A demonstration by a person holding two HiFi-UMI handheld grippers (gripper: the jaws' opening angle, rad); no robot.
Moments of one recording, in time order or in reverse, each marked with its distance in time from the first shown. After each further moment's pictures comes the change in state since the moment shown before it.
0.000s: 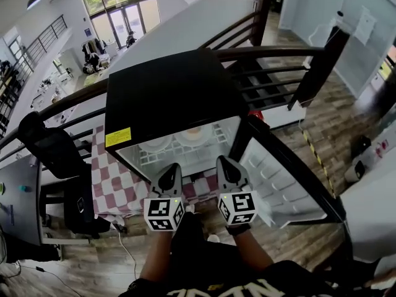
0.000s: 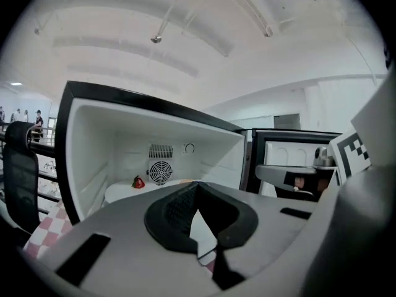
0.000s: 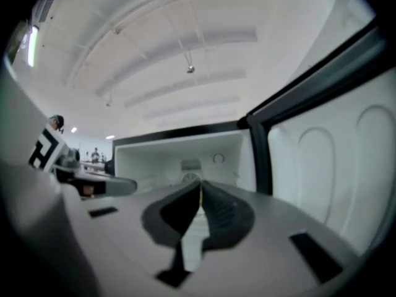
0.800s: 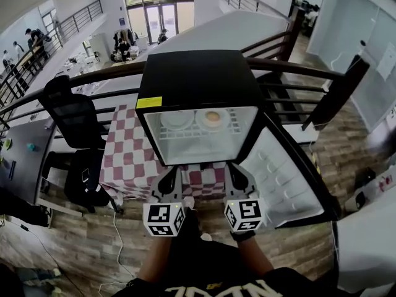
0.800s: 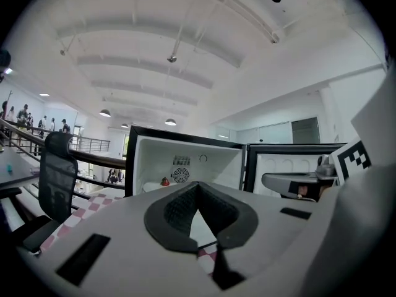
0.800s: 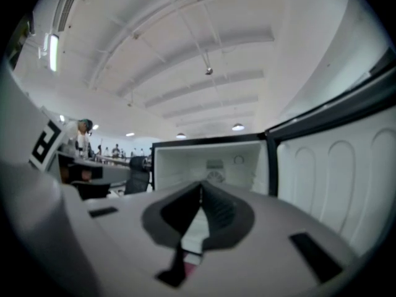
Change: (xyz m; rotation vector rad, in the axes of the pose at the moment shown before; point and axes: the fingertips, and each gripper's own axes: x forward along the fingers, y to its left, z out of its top) left arm -0.123 -0.016 0.007 -0.028 -0.106 0.190; right arm -0.079 0.048 0.005 -0.071 -0.003 0.162
